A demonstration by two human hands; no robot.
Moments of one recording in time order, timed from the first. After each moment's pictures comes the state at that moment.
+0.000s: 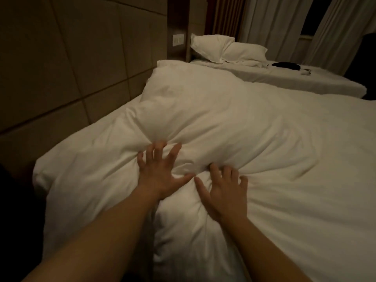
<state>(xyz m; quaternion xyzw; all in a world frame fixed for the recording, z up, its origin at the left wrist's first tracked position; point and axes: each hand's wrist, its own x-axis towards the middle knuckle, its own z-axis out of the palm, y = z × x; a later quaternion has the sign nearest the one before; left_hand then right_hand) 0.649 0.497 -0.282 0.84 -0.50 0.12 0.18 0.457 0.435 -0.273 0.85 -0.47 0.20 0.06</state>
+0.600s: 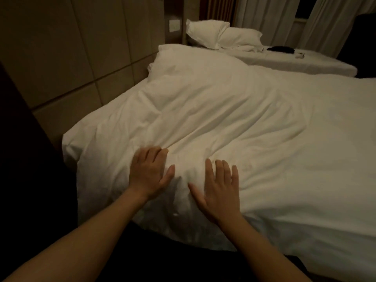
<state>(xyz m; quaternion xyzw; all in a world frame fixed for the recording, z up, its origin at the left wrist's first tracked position) 0.643 0.618 -0.312 0.73 -0.58 0.26 0.24 0.427 0.547 -0.321 0.87 -0.41 0.25 0.10</state>
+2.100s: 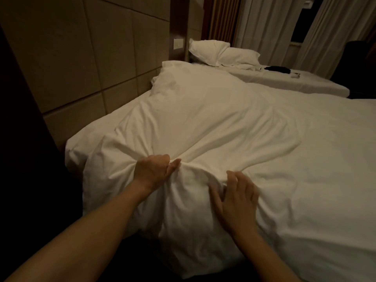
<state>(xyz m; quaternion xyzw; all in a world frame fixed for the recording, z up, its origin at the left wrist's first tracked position) 0.649 0.591 -0.290 0.73 -0.56 0.30 0.26 0.396 0.526 -0.318 0.81 -0.44 0.36 0.15</state>
